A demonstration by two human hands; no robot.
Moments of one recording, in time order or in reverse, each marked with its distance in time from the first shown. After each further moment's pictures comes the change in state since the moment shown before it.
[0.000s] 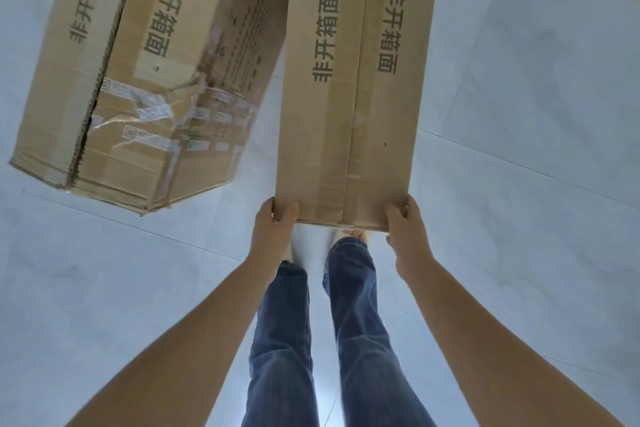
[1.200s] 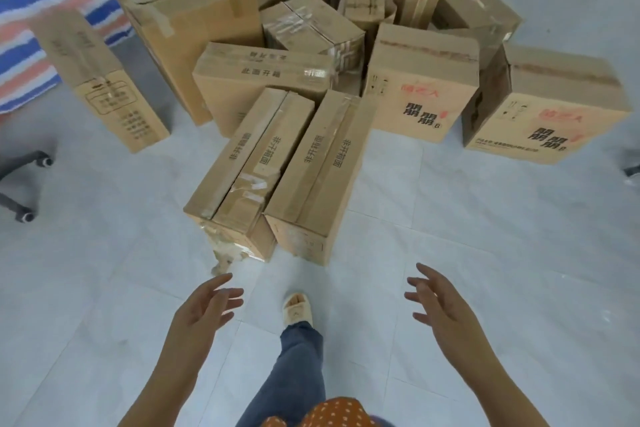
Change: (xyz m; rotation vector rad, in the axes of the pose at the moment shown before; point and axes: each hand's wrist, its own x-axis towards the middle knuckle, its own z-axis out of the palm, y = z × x) left_hand -0.373 -0.076 -0.227 -0.241 0.102 0.483; right_hand -0.390 0.088 -0.113 -0.027 -0.056 -0.651
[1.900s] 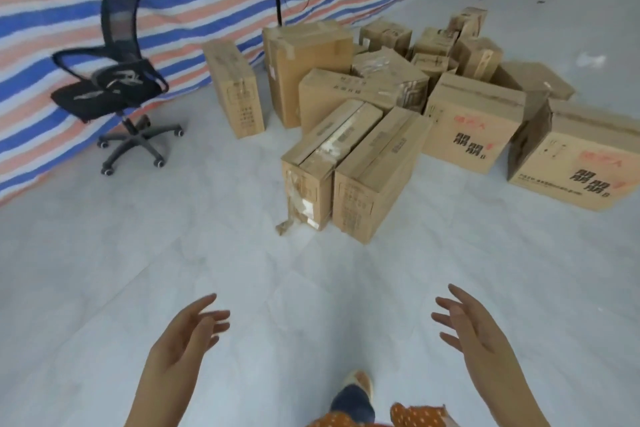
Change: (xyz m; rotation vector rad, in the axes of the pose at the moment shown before) left_hand -0.404 -0.186 -0.133 -0.137 0.323 0.257; right_hand -0.336 0.136 -0.021 0.043 -0.100 -0.250
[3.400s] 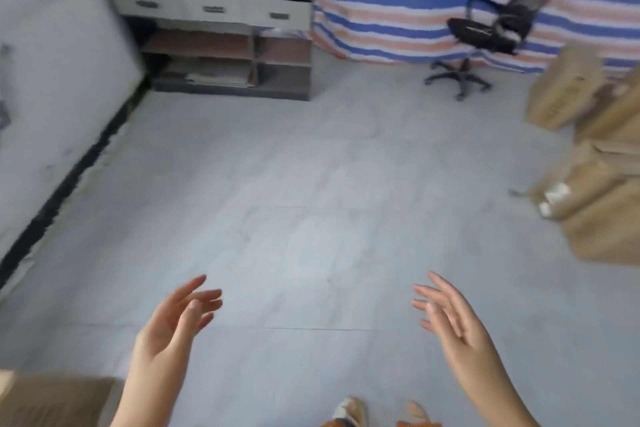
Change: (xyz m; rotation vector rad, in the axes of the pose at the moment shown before) left_hand -0.895 -0.210 -0.268 -0.205 1.011 -0.131; right_hand -0.685 0.144 -0.019 -0.270 -1.059 -0.313
